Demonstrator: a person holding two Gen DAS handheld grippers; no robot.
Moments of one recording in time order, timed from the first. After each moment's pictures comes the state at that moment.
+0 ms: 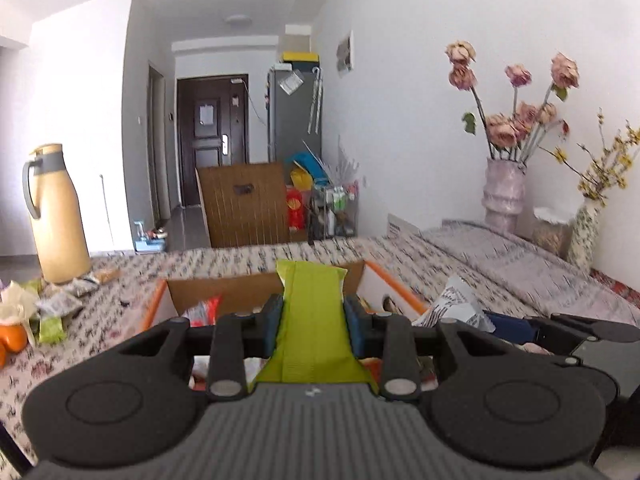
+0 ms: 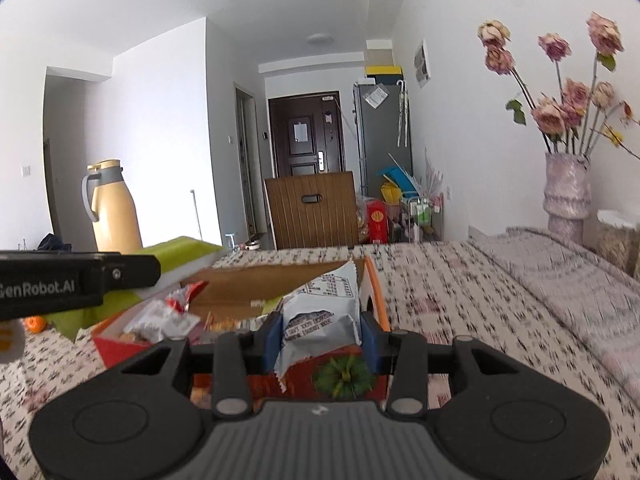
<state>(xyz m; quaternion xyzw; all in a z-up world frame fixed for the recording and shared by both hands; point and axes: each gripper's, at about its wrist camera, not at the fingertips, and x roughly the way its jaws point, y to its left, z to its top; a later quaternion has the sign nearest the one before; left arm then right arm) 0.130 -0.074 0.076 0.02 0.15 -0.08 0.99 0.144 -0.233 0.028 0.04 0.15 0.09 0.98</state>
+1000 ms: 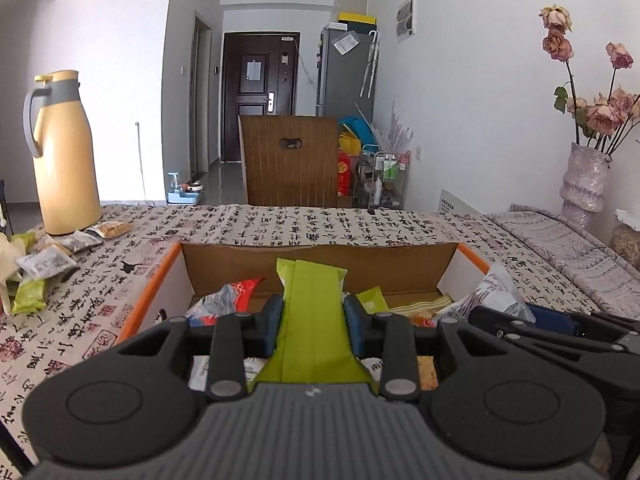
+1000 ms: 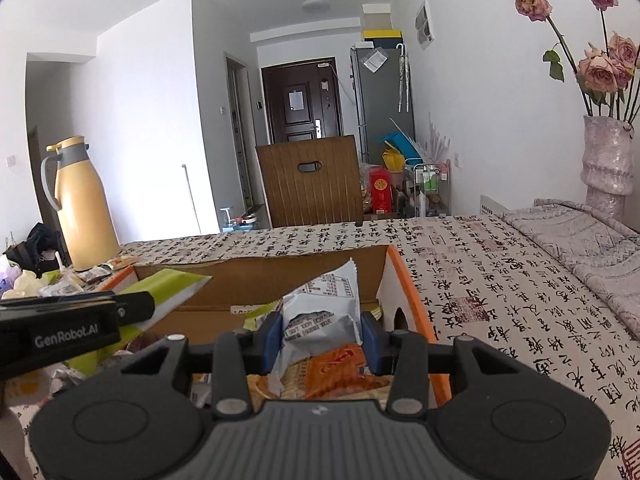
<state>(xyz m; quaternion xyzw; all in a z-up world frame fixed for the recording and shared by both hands) 0.253 -0.036 0.022 -0.02 0.21 -0.01 0.98 0.268 -0.208 -0.002 0.05 0.21 0.09 0.97</state>
